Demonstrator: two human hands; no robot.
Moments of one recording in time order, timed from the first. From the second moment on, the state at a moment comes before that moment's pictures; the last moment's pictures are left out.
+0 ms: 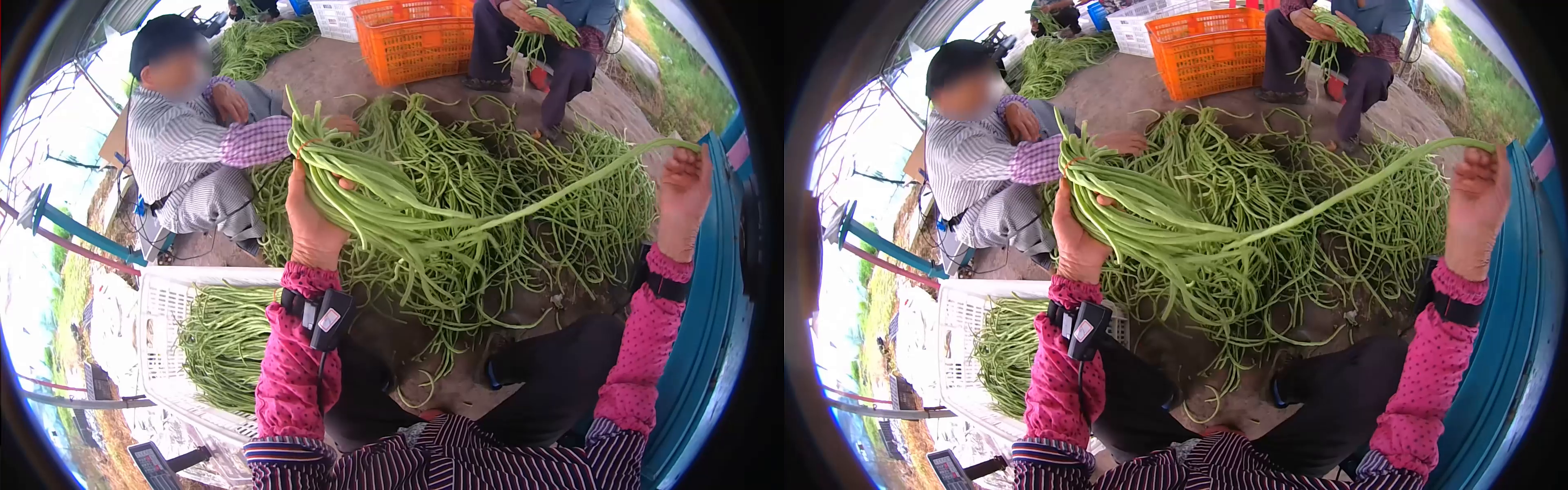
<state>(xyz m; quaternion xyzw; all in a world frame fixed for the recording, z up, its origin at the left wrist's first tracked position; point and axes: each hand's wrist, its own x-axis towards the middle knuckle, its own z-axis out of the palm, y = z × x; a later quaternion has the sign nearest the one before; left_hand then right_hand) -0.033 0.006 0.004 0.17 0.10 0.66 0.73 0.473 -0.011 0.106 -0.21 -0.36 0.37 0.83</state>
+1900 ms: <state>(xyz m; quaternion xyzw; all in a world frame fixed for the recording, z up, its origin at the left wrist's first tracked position) -0.014 -0.007 0.015 0.25 0.18 0.59 0.74 0.228 -0.031 0.039 -0.38 -0.55 0.68 0.30</state>
